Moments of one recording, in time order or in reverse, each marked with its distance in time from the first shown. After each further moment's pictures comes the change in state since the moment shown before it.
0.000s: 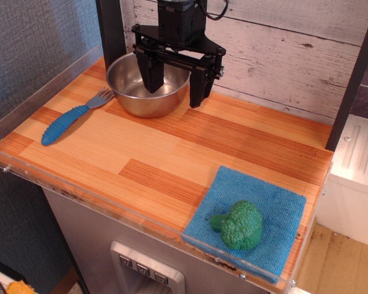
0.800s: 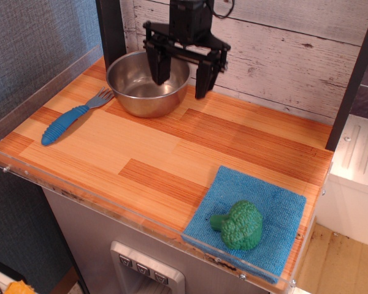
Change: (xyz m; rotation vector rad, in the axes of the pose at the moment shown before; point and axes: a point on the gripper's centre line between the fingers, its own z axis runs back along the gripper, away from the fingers) arm 0.035 0.016 -0.015 0.035 0.031 0.021
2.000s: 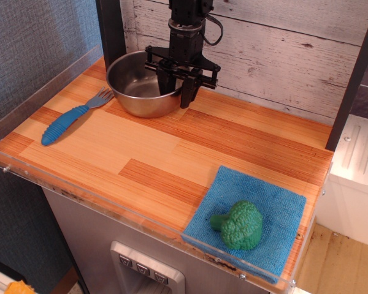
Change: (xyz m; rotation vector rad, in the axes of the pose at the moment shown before) arm 0.035 0.019 -0.062 0.020 0.051 0.064
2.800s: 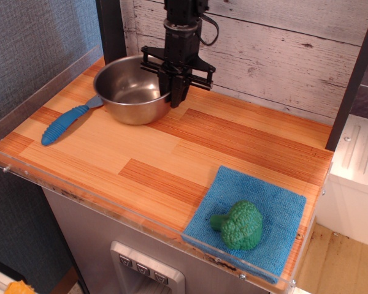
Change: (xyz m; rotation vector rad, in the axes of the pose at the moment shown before) arm -0.015 0.005 0.010 -0.026 0.036 -0.023
